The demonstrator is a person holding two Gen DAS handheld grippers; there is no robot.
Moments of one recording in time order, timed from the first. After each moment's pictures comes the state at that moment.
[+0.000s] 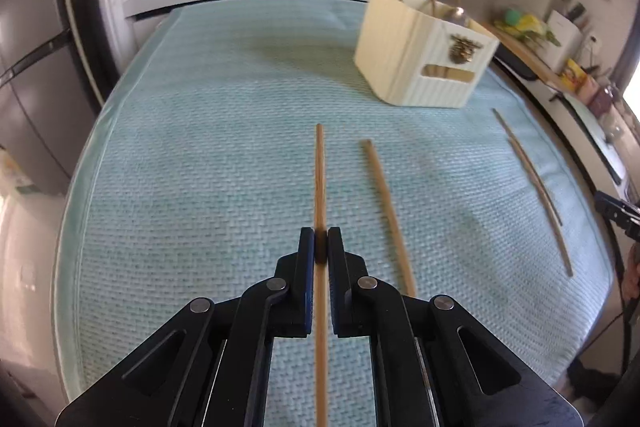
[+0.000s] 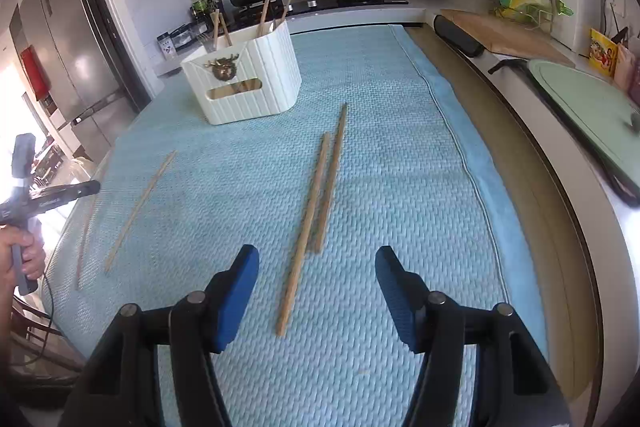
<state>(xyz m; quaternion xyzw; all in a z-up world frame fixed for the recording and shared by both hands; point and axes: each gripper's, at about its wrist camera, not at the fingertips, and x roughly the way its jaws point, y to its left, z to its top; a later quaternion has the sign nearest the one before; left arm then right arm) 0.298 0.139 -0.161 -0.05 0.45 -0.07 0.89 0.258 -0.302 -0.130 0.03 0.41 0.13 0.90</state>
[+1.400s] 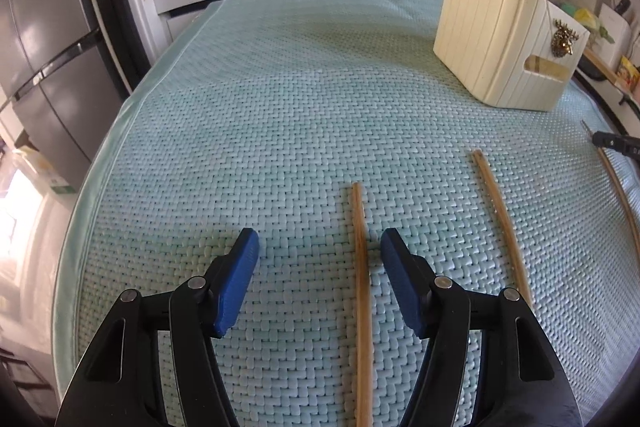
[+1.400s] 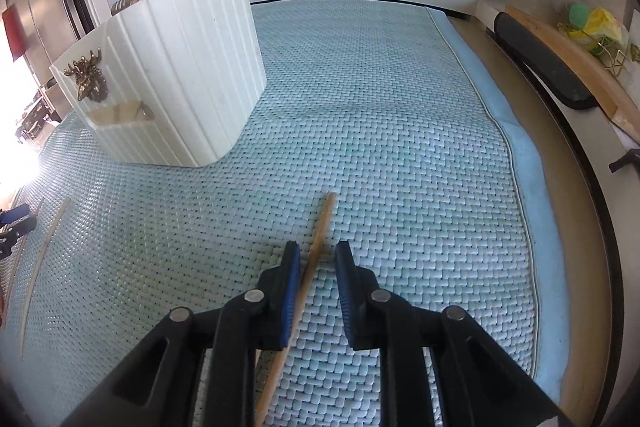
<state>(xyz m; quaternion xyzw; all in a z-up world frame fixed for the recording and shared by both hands) 0.355 0.154 -0.213 0.00 0.43 0.01 0.90 0.445 -0.276 -0.190 -0.03 0.45 0.15 0.88</state>
